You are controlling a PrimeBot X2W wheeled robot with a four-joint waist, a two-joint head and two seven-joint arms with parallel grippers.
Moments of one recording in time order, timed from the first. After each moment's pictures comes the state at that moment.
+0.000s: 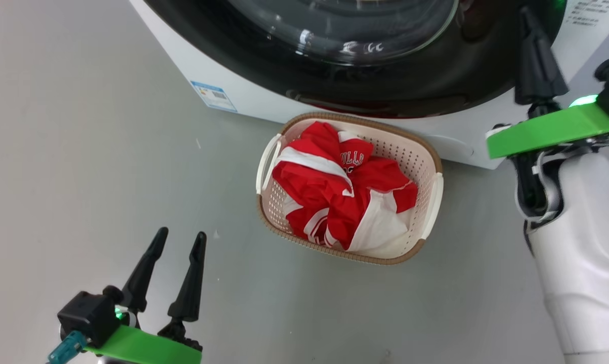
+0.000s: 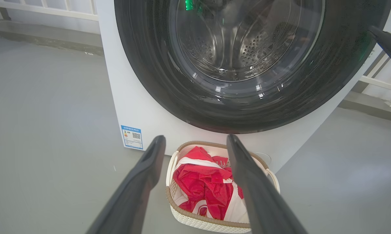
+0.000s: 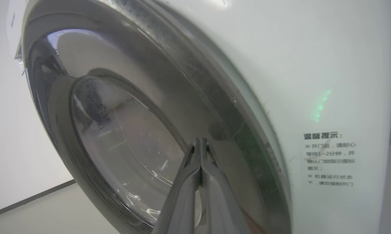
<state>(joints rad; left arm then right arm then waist) -0.15 0.15 -0.17 0.14 -0.44 -0.13 -0.25 -0.70 -0.07 -0.02 0.44 0.40 0.13 -0.26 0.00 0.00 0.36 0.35</state>
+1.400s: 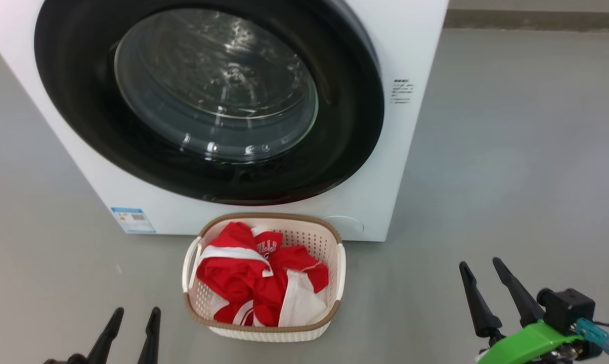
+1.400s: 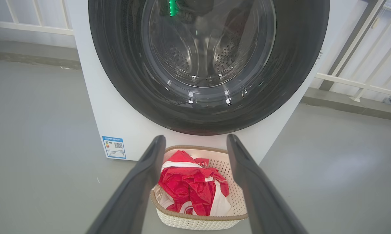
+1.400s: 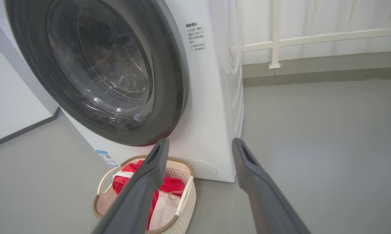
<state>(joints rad) 0.05 0.21 -0.06 0.23 -0.43 -0.13 -0.25 -0.04 -0.12 0.09 0.35 0.44 0.13 -0.26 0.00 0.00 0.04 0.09</state>
